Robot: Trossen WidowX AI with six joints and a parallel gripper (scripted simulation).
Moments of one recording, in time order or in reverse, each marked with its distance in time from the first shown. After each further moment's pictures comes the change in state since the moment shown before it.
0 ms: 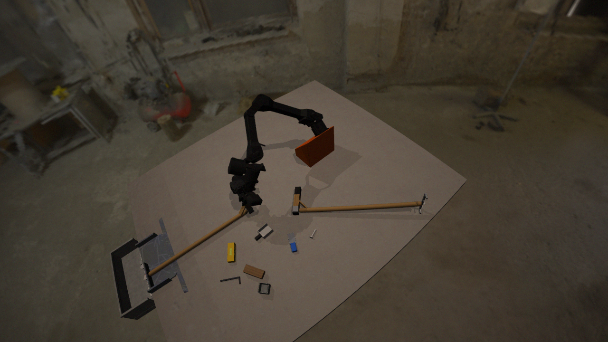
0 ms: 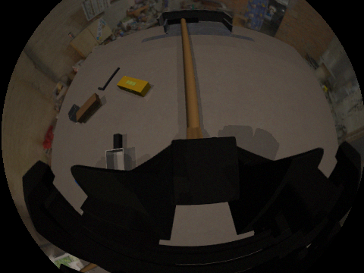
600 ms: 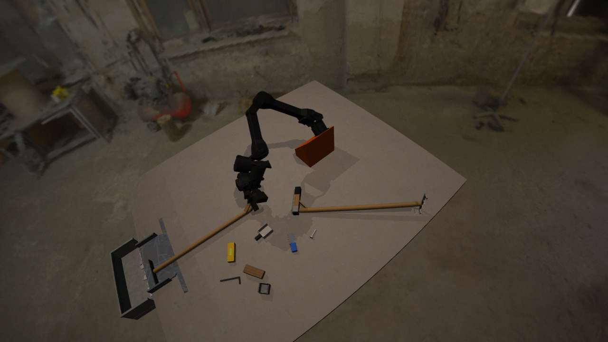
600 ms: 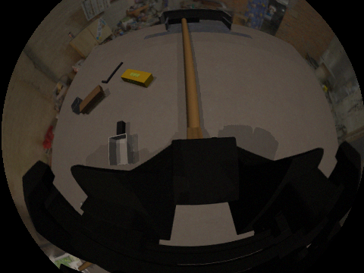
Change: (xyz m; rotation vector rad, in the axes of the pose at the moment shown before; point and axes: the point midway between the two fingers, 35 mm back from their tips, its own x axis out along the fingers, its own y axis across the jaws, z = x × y) arm -0.017 0.005 -0.021 0.000 0.004 0.001
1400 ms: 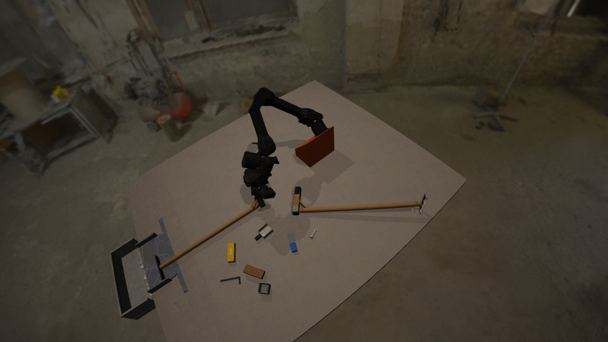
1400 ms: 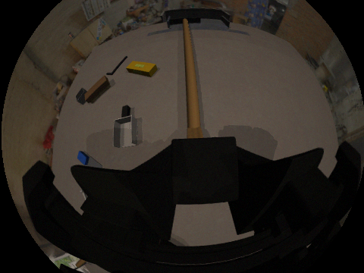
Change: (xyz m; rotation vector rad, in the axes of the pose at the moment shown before) arm -0.024 0.006 -0.028 0.000 0.000 0.002
